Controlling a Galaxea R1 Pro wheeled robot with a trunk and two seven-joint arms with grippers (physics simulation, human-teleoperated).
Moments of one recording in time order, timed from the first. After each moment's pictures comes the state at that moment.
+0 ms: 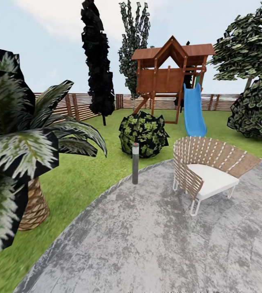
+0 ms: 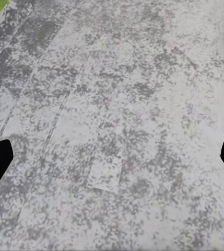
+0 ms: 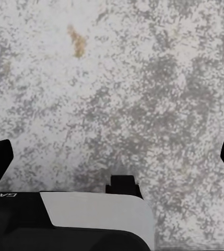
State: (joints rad) left arm -0.06 0.00 0.00 -0.61 0.00 -0.17 0.00; right arm 0.01 -0.01 -0.01 -0.50 -0.01 0.01 0.01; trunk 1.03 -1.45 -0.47
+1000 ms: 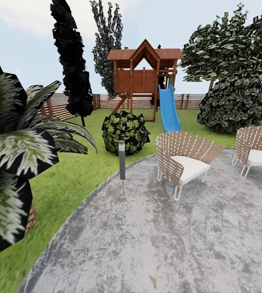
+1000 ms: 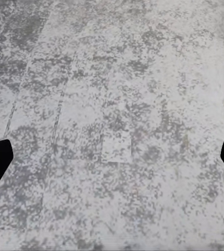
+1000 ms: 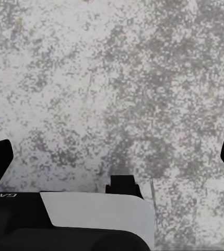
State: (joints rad) left arm -0.06 0.00 0.00 -0.61 0.00 -0.17 0.00; right arm 0.01 -0.01 -0.01 -0.50 -0.01 0.01 0.01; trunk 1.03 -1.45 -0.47
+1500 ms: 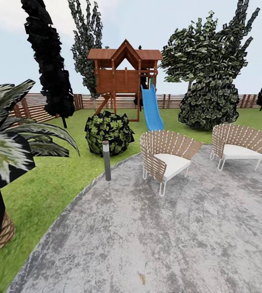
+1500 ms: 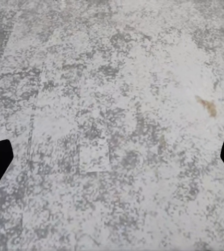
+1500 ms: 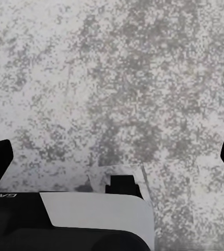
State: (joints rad) left arm -0.06 0.00 0.00 -0.61 0.00 -0.17 0.00; right arm 0.01 -0.01 -0.01 -0.50 -0.01 0.01 0.01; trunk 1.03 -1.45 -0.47
